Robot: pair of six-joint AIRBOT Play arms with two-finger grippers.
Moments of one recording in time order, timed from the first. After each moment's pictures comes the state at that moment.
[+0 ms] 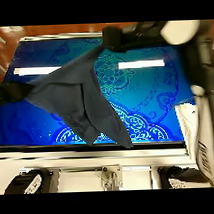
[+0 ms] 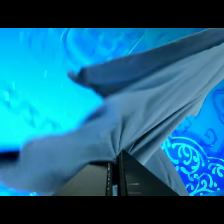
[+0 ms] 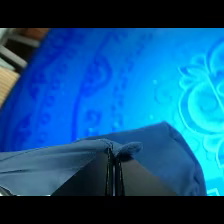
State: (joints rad) left arm 0.07 -0.76 1.11 1.07 -1.18 -1.50; right arm 0.41 -1.54 1.97 -1.20 1.09 1.72
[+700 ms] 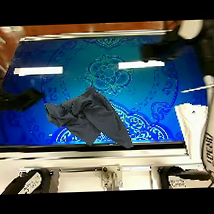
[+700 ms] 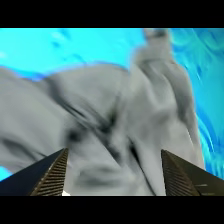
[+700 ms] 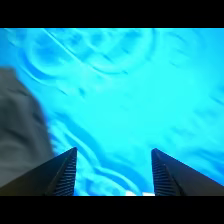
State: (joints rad) left arm 0.28 -0.97 0.93 0.95 -1.05 -1.42; right arm 0.19 -1.50 1.97 -1.57 1.51 1.63
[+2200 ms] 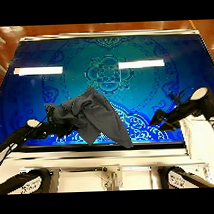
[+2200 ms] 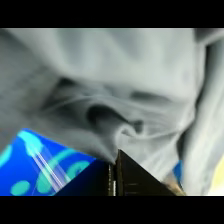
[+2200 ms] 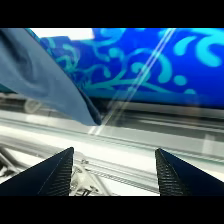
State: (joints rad) left arm -0.09 -1.21 0.44 0.51 -0.75 -1.30; right arm -0.20 -1.27 0.85 -1.06 1.52 1.47
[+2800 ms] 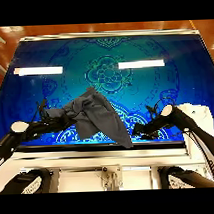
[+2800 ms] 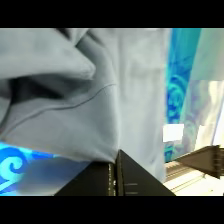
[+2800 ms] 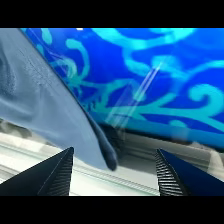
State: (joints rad) left arm -0.09 -0.89 0.44 0.48 -0.81 -1.28; right arm 0.15 -1.31 0.63 -0.97 1.16 1.52
